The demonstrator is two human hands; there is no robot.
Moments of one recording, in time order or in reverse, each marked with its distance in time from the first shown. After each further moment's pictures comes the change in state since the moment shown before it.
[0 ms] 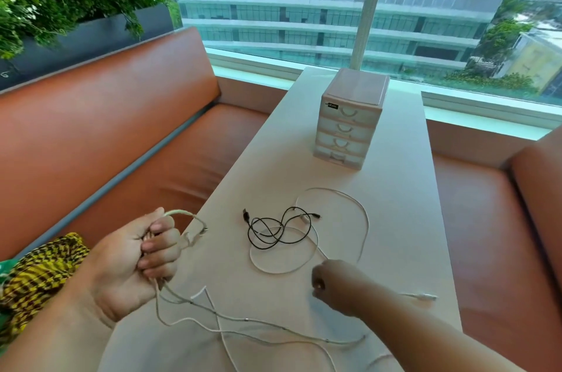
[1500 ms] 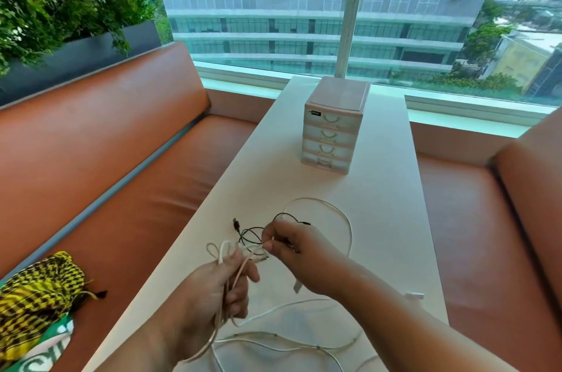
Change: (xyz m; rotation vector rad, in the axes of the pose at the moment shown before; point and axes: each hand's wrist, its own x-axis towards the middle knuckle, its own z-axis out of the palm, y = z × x) left_hand -0.004 -0.070 0.121 0.339 0.084 0.025; right_hand -0.039 -0.058 -0.076 0.748 0.331 -0.278
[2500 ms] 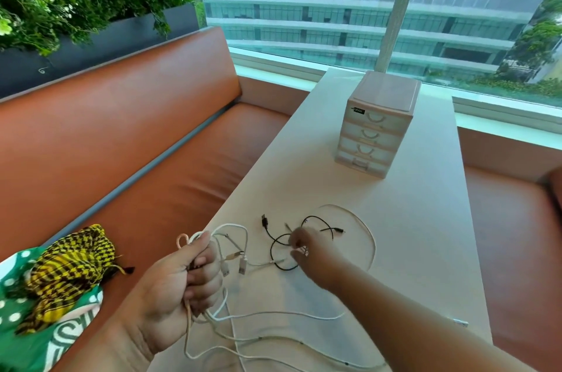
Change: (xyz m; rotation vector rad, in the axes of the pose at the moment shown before) left_hand -0.008 0.027 -0.072 -0.347 -0.022 -0.022; right_hand 0.070 0.074 0.048 -0.260 -0.031 0.139
